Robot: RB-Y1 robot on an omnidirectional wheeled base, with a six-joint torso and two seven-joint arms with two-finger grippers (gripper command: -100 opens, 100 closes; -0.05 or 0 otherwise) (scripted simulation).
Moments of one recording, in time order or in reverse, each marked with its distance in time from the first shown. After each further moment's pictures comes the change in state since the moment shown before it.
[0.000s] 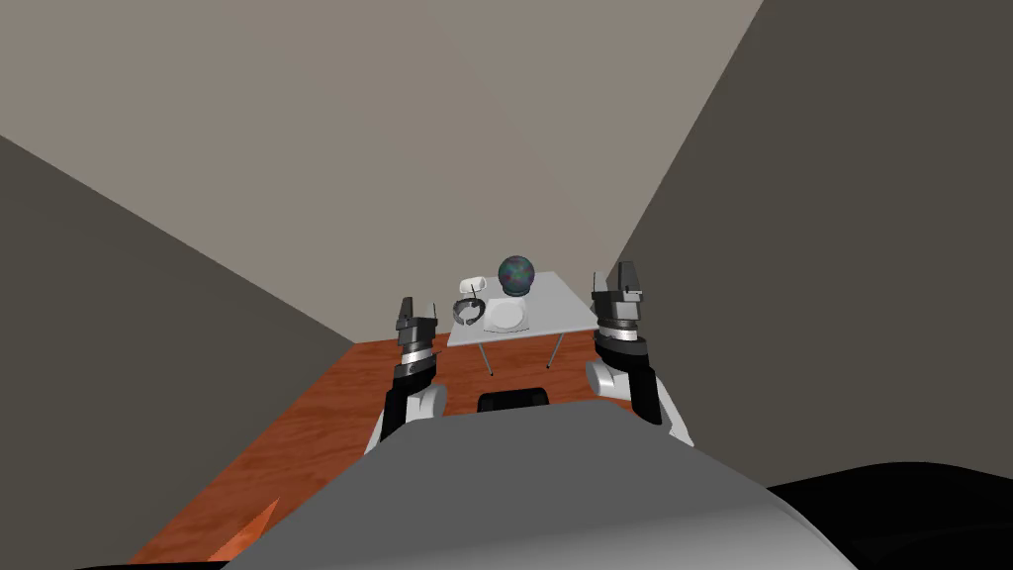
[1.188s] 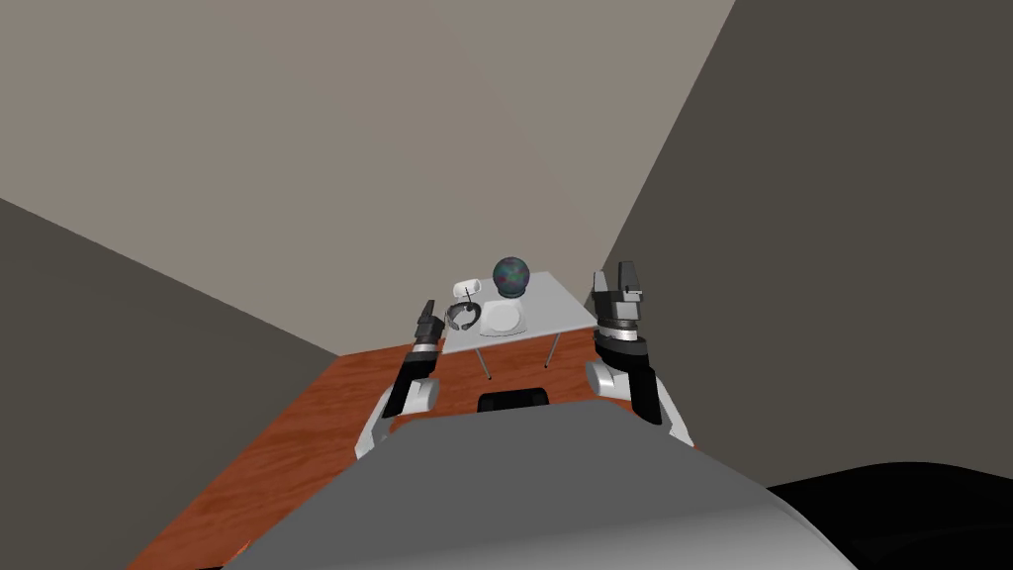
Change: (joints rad) left arm -0.128 0.199 0.046 0.186 0.010 0.183 0.017; right arm 0.000 0.000 0.000 0.000 0.000 0.000 0.000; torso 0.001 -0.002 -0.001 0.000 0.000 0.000
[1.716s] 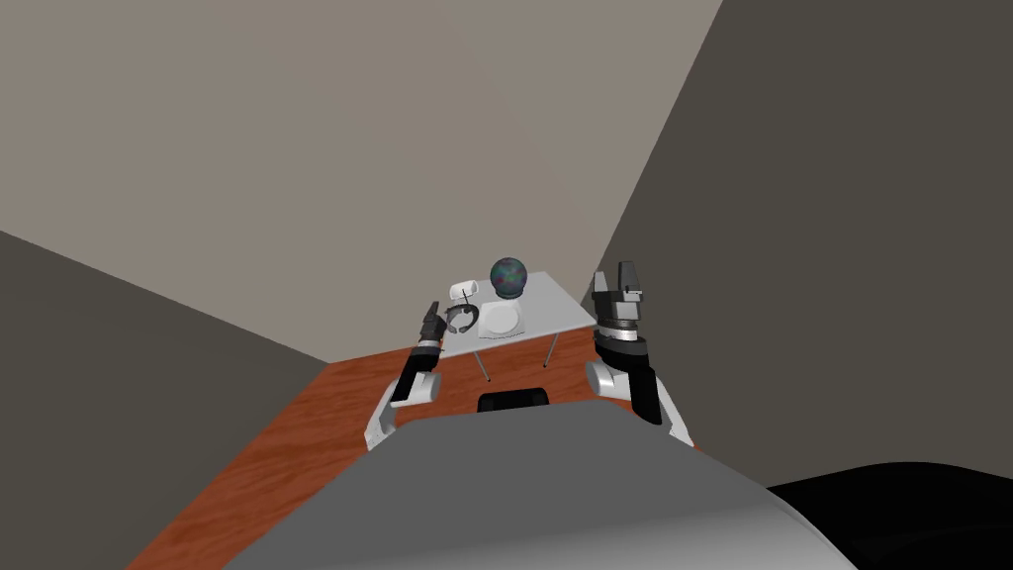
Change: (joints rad) left arm -0.068 0.001 0.023 0.092 0.004 0.098 0.008; right arm 0.000 0.000 0.000 0.000 0.000 0.000 0.000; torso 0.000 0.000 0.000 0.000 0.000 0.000
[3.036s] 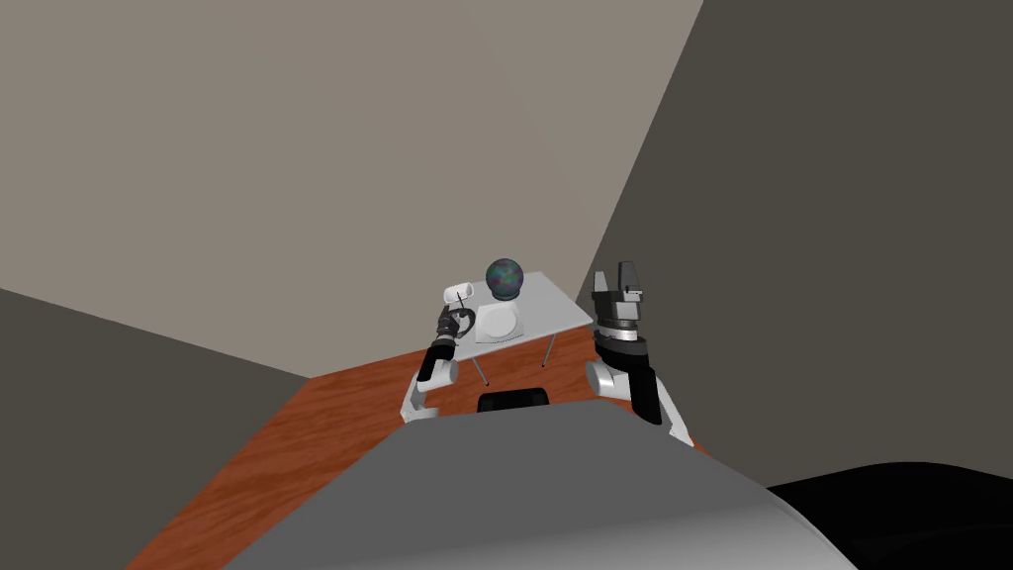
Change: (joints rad) left arm -0.117 -0.209 0.044 0.149 0.011 0.174 0.018; right arm 0.000 0.000 0.000 0.000 0.000 0.000 0.000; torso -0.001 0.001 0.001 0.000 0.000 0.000
